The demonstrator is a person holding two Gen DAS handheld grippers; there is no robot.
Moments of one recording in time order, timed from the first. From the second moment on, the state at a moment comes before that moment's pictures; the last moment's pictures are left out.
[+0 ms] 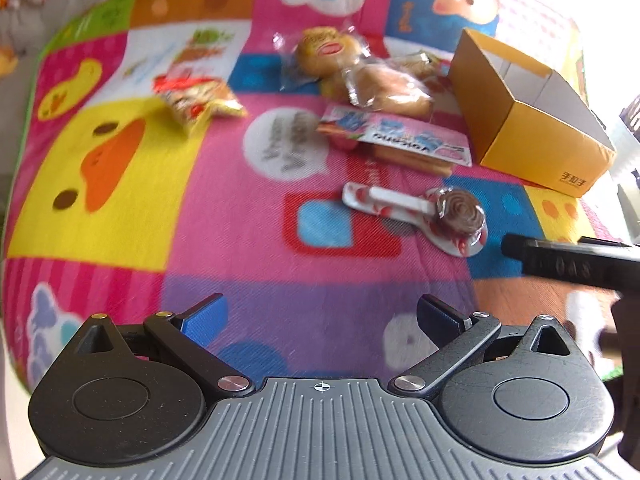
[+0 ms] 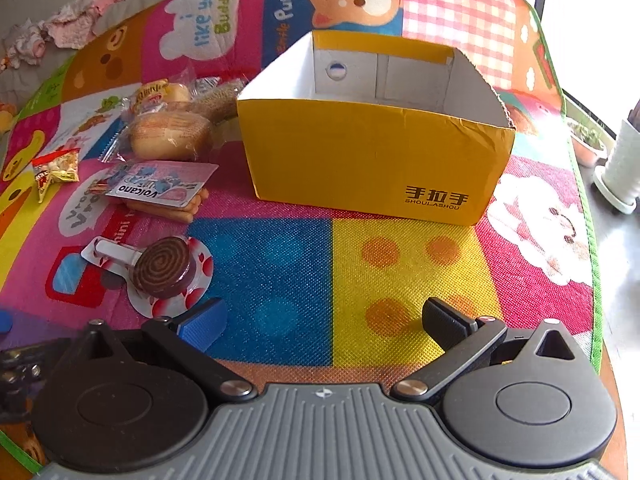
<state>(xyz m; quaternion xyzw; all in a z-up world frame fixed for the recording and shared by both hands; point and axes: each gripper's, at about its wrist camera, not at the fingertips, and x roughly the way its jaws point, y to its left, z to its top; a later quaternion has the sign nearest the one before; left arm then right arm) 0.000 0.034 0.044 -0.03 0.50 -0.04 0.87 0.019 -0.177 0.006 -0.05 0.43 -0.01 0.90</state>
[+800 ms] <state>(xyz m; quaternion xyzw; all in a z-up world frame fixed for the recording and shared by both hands) 0.055 0.048 0.167 -0.07 0.60 0.00 0.80 0.028 -0.192 0.070 0.04 0.60 0.03 0.80</state>
